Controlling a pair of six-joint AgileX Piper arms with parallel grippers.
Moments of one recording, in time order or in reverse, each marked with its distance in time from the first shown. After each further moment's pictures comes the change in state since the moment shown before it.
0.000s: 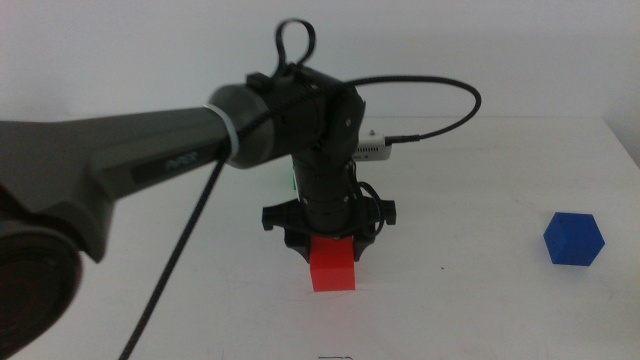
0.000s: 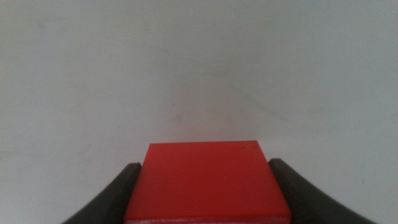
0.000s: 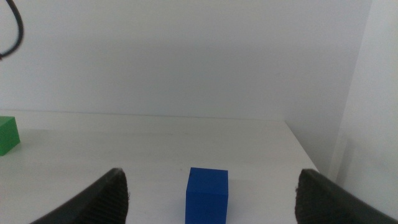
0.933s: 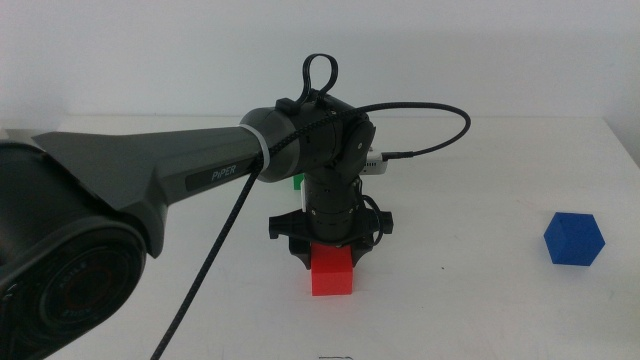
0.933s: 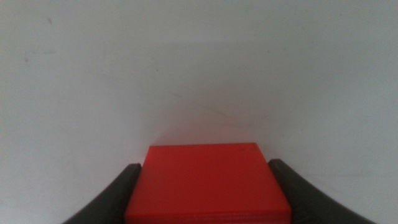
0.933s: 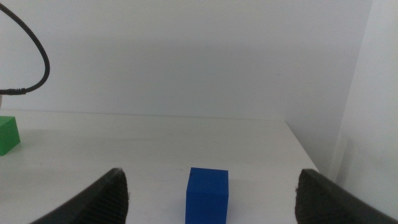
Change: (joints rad) left arm 0.000 0.123 -0.058 0.052 -0.020 -0.066; right arm 0.000 0.000 0.000 0.000 0.000 0.000
